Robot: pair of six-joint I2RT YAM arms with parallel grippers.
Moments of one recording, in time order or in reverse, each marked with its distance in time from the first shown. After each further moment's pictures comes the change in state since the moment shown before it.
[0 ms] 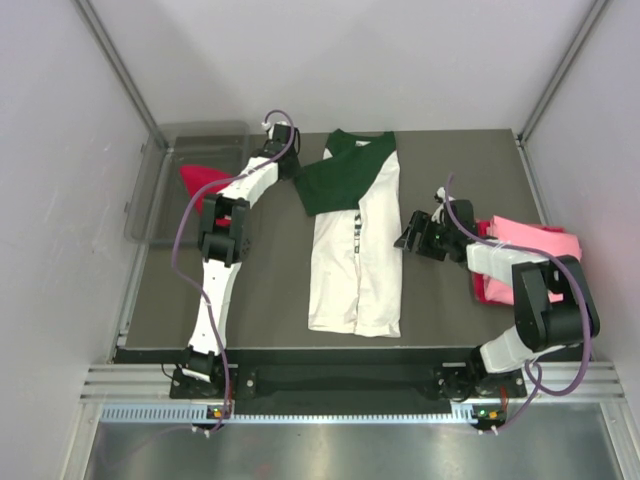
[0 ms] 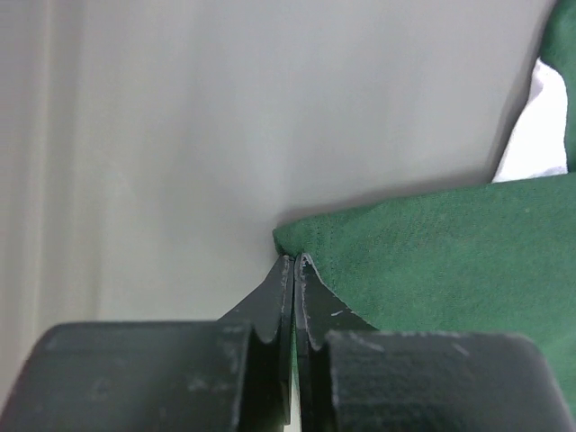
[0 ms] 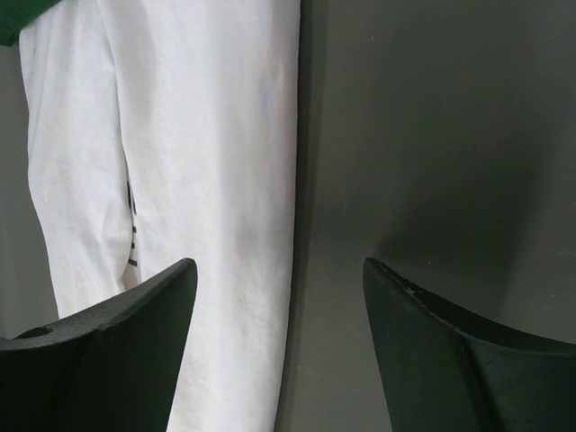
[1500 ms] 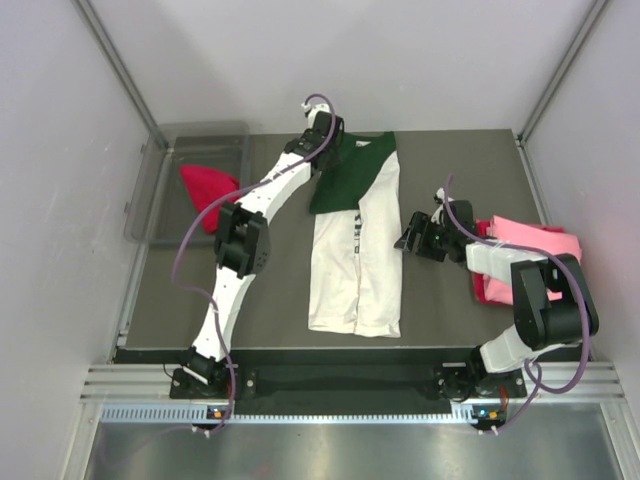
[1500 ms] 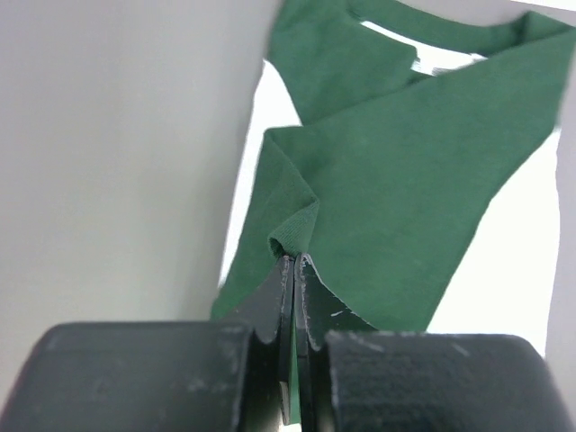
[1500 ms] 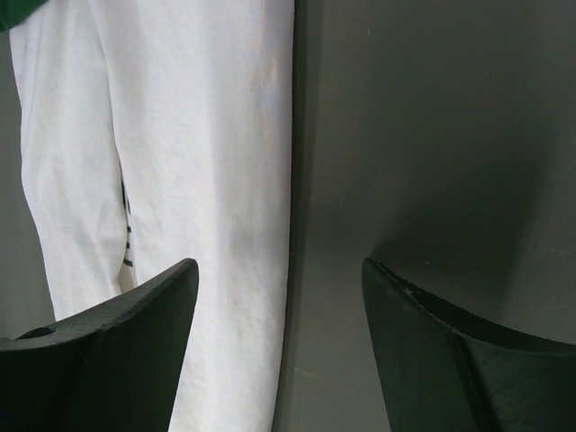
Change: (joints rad) left arm -0.210 -0.073 0.151 -0.109 -0.154 -0.007; right arm 0.000 0.011 0.000 0.000 0.000 0.000
